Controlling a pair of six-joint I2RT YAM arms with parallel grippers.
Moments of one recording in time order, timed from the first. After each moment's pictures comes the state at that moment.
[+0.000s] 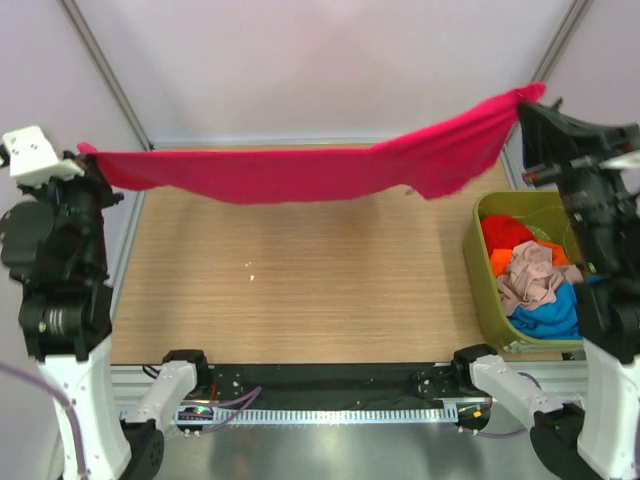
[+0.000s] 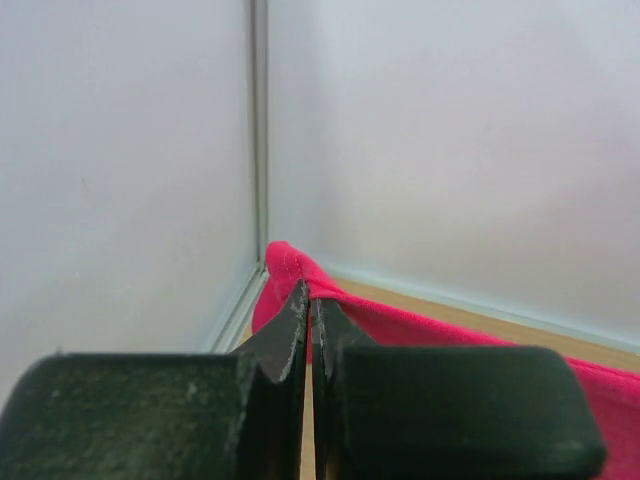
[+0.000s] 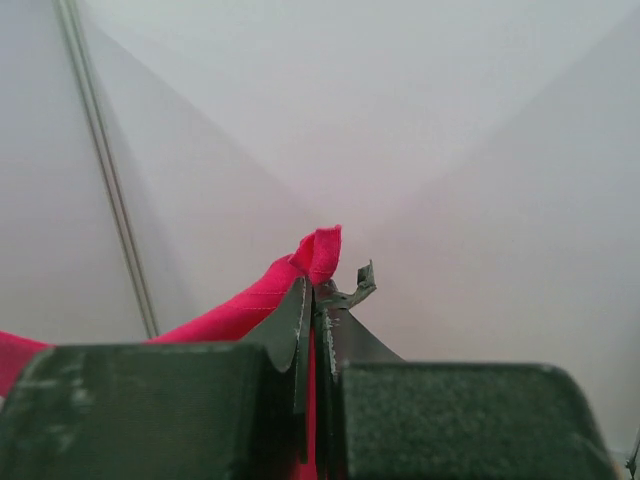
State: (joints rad) left arm 0.01 0.90 1.65 -0.60 -0.29 -0.03; right arm 0.24 0.95 1.76 -0.33 -0.07 0.12
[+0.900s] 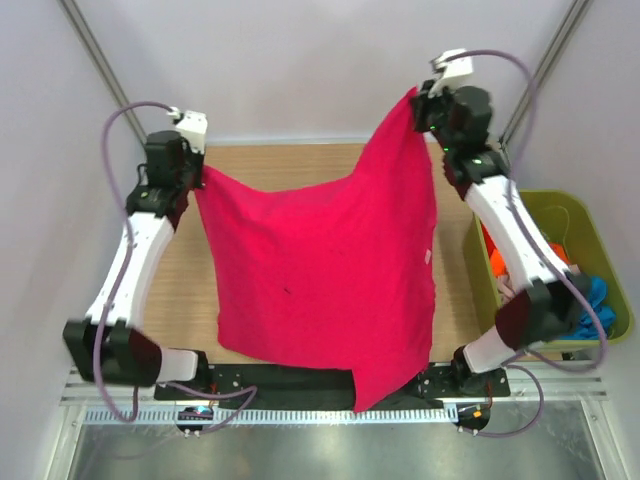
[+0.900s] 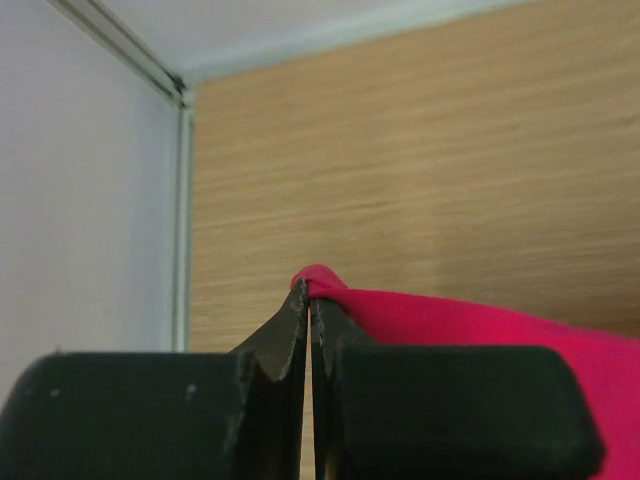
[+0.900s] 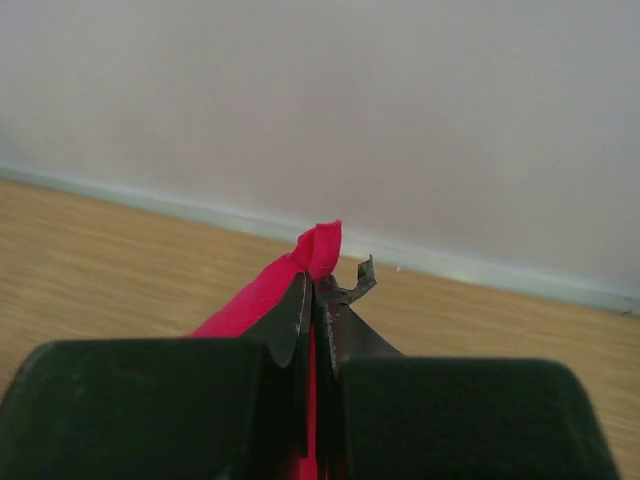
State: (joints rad) left arm -0.09 1.29 1.35 -0.44 -0.16 0.24; right arm 0.24 1.49 1.59 -0.07 0.00 0.01
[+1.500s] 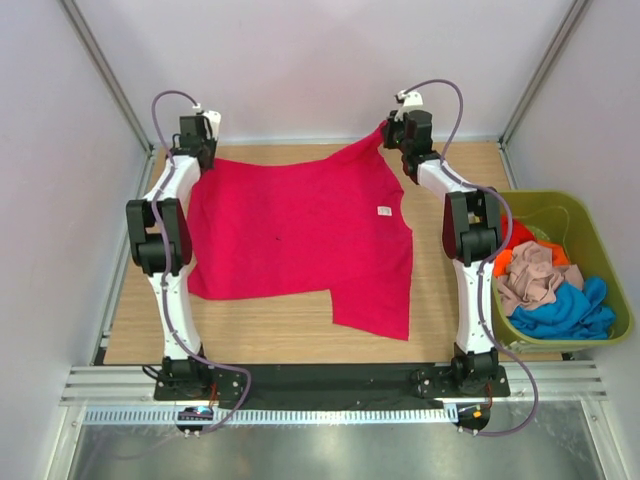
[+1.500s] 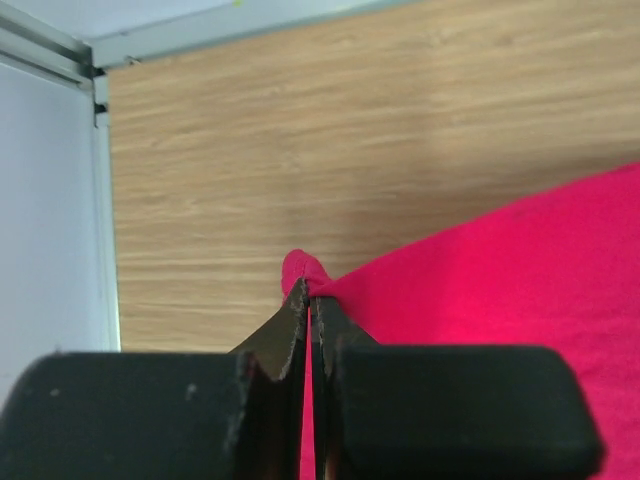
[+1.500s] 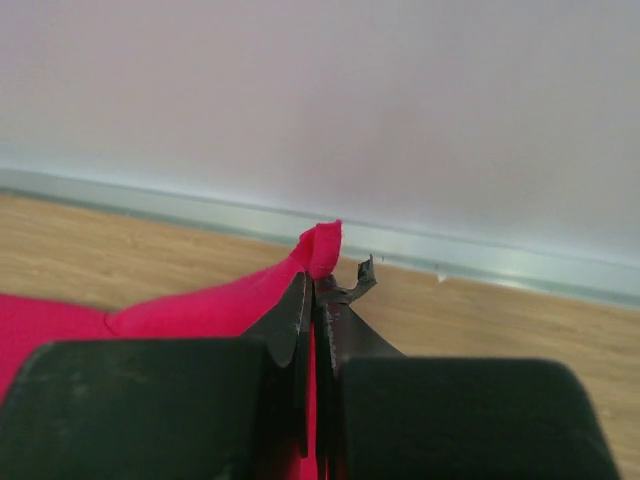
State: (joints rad) left arm 0.02 2.22 1.86 -0.30 -0.16 0.29; right arm 0.17 2.34 1.86 0.28 -0.11 0.10
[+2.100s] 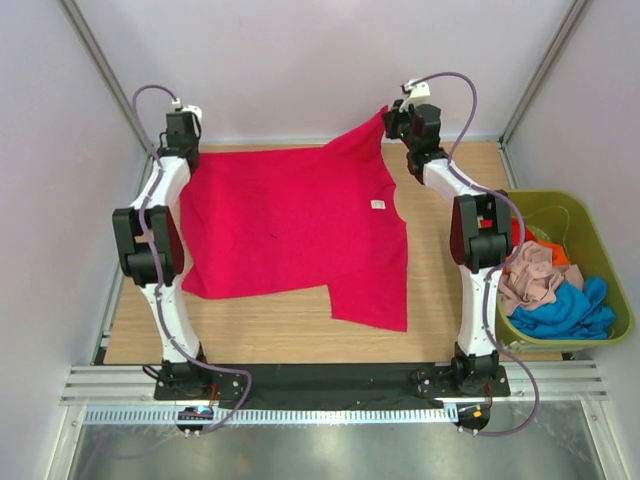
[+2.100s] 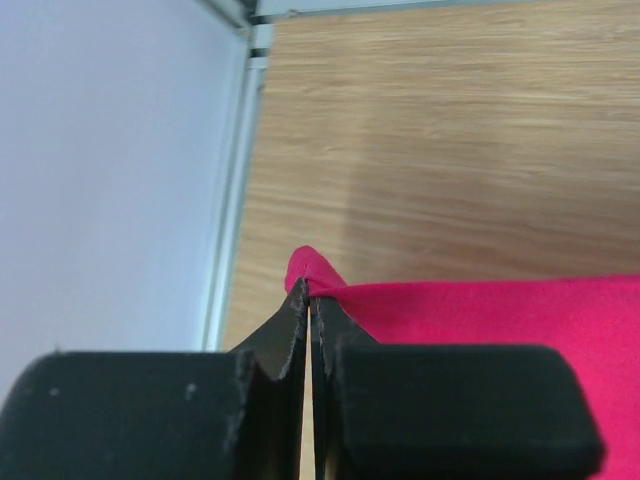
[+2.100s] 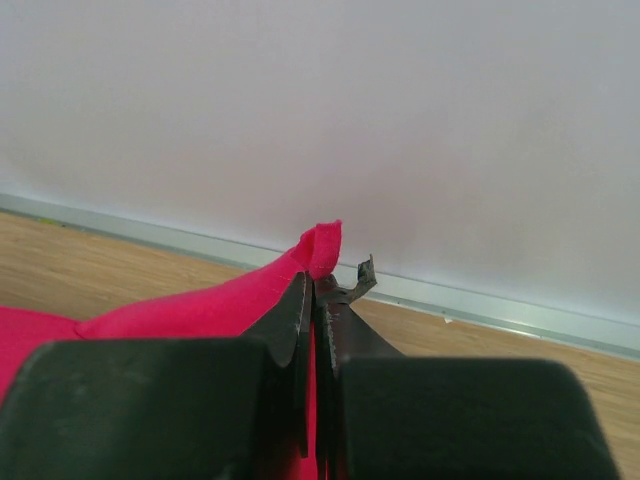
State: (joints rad) left arm 0.05 2.10 1.79 -0.30 -0.36 0.26; right arm 0.16 2.24 1.79 0.41 -0.15 0.11
